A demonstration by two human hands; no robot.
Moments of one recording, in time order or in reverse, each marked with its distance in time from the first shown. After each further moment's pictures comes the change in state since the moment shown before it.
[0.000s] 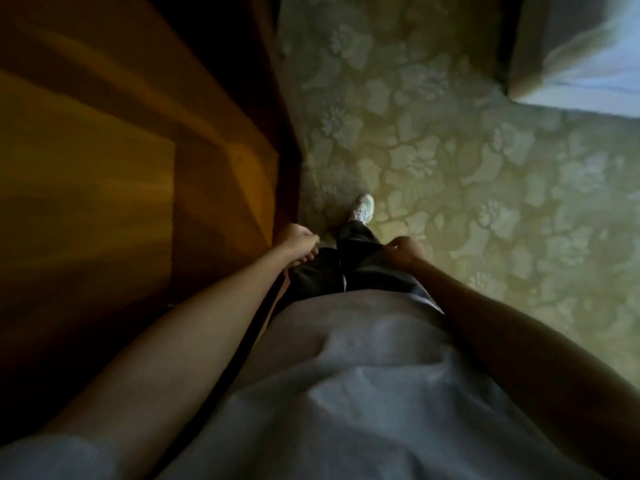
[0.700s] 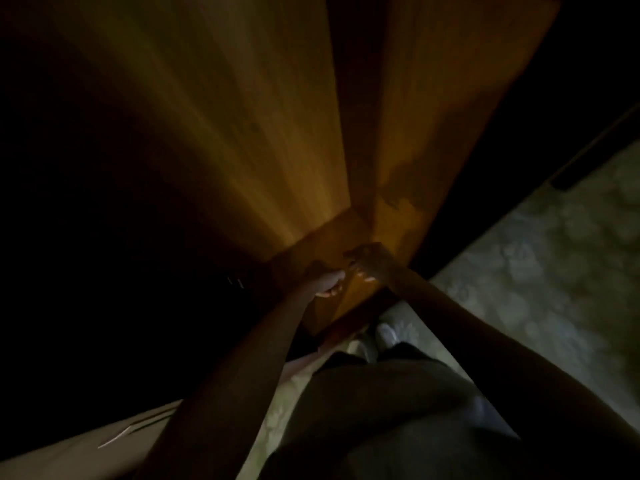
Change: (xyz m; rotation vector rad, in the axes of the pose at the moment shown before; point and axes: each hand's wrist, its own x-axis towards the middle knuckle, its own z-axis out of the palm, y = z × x) left_hand -0.136 -0.084 -0.118 -0.791 0.385 -0.144; right_hand -0.129 -0.301 0.080 -0.406 -0.561 -0.744
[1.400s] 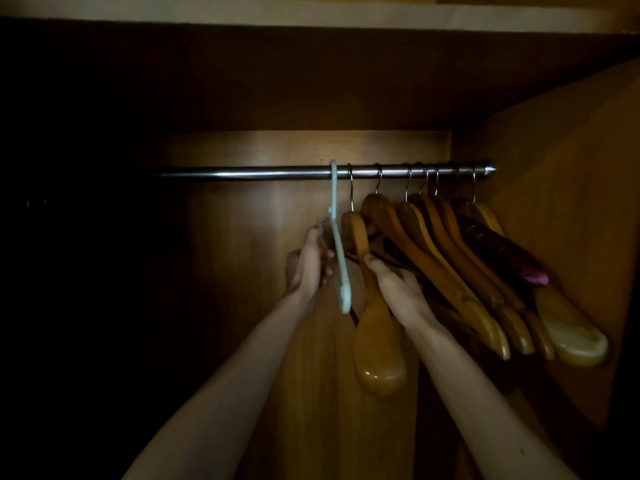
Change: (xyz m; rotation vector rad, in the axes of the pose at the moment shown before) left_hand -0.385 0.238 -0.271 -0.852 1.113 1.123; right_hand -0.242 -0.436 -0.066 0.203 0.085 -1.032
